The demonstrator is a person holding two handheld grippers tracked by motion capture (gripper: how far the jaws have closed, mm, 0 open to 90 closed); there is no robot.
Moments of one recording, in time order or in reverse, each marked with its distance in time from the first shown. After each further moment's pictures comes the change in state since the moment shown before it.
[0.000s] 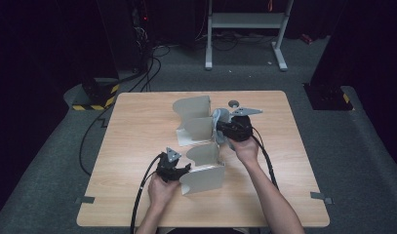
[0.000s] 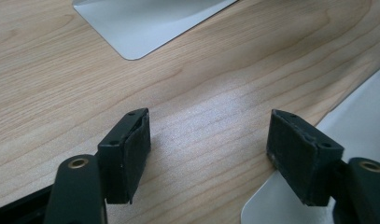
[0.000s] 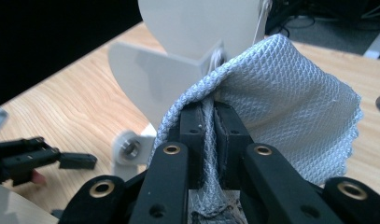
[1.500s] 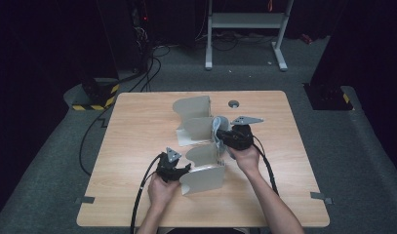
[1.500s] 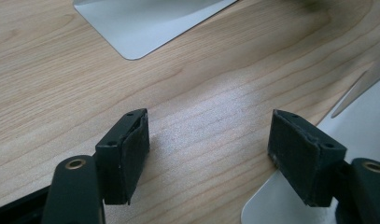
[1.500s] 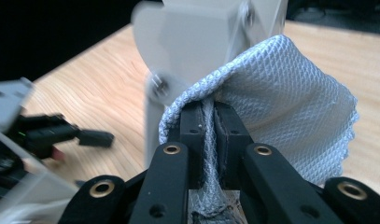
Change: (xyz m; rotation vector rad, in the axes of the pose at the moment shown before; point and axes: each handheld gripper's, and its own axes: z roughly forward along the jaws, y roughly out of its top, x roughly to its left) left arm -0.001 0.000 0.000 0.001 0.005 0.001; right arm 0.011 -0.022 -0.007 0.018 0.026 0.010
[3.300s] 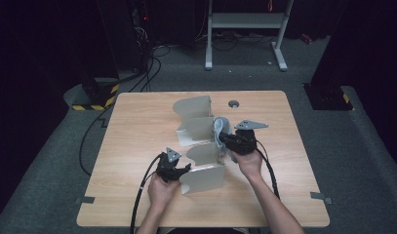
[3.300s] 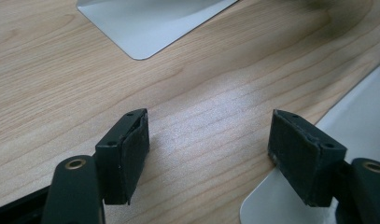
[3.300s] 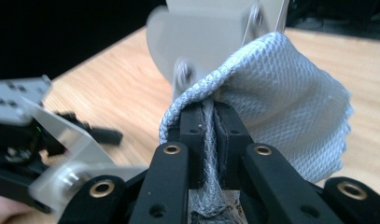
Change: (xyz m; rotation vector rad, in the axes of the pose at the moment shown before) left arm 0.000 0.000 0.000 0.000 0.000 0.001; right arm 0.007 -0.010 -0.015 -0.042 0.007 -0.002
